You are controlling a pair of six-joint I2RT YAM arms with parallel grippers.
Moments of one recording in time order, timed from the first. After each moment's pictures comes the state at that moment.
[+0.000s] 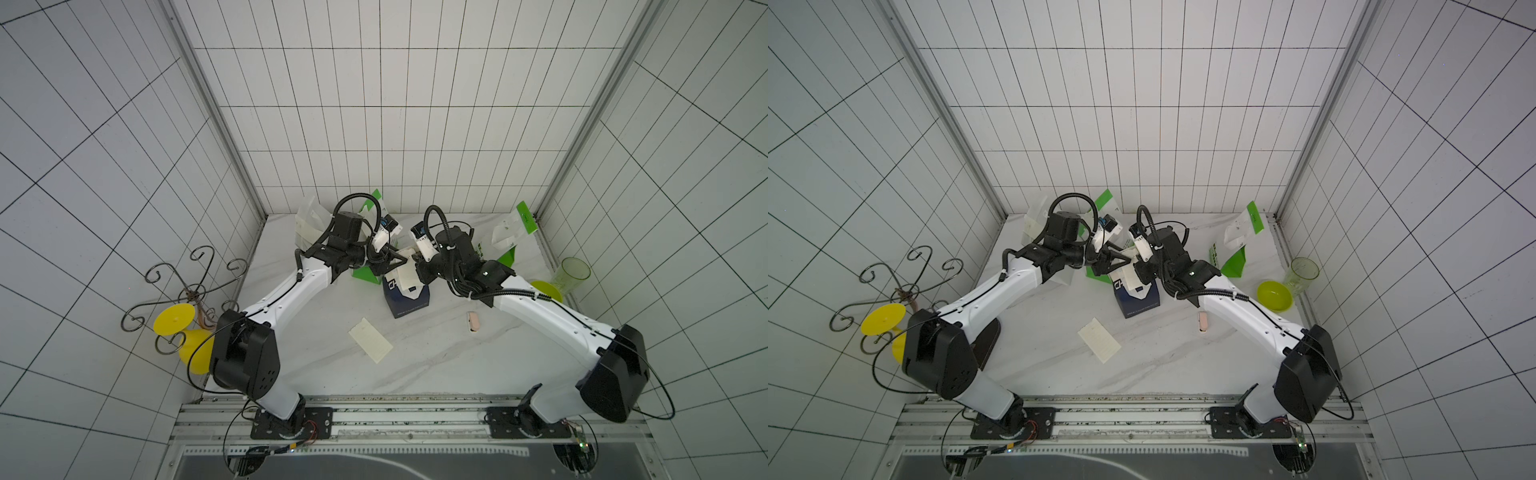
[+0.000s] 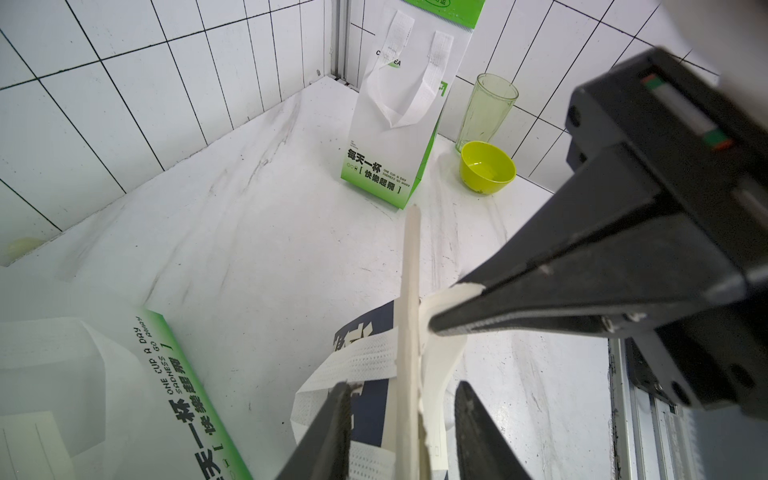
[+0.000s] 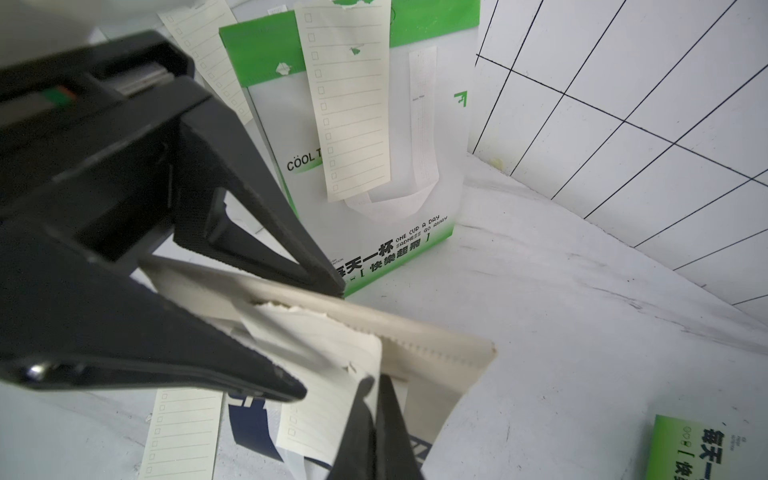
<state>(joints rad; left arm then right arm) -0.42 1.59 1.32 -0.36 0.73 0.21 0.72 1.47 1.27 -0.35 0.07 -0.06</state>
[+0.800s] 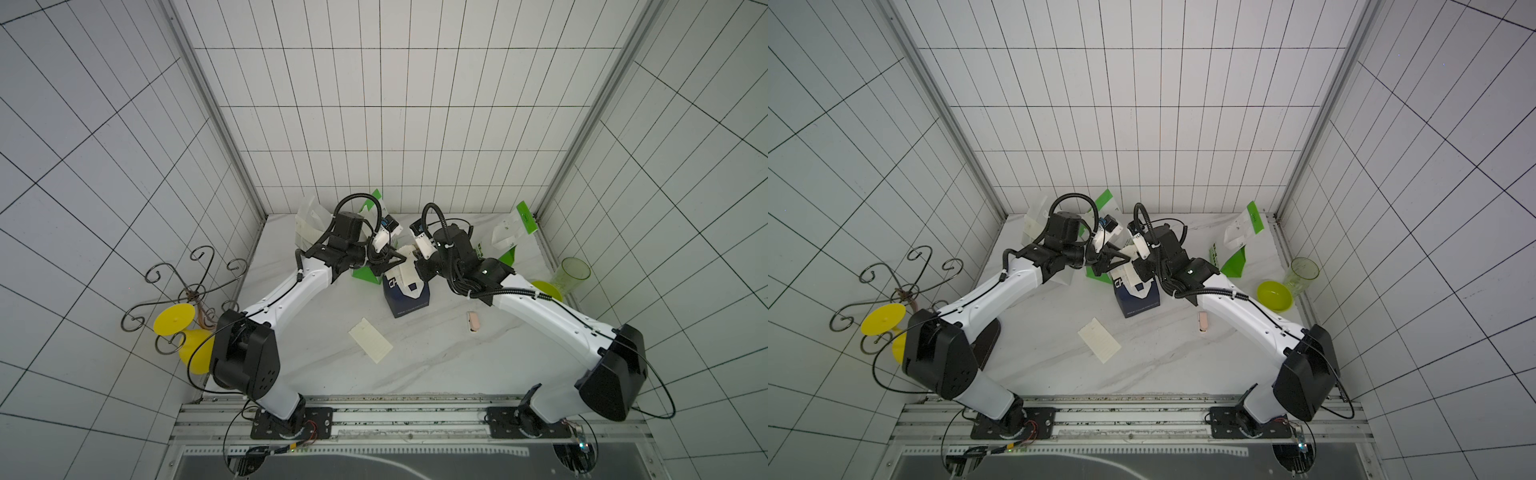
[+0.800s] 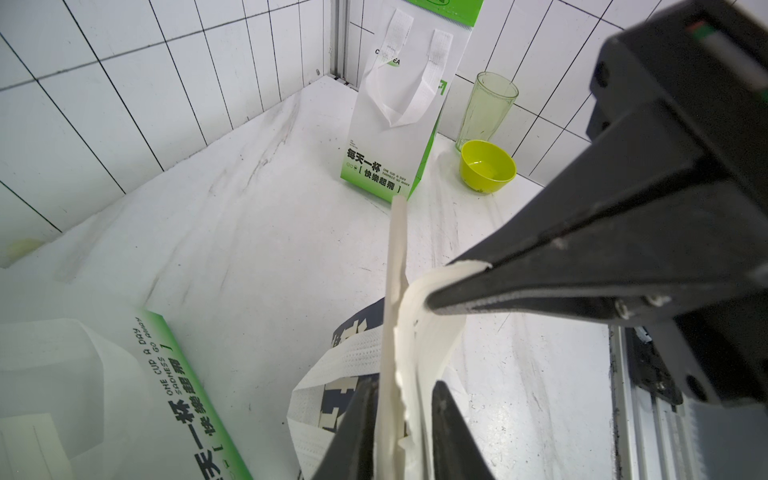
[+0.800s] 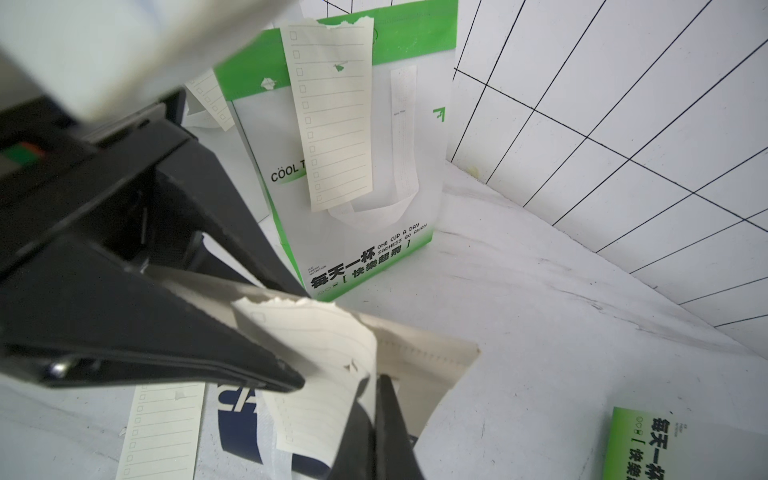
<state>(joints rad) -0.42 1.59 1.32 -0.36 0.72 0.22 0.74 1.48 1.32 -0.37 0.13 -0.08</state>
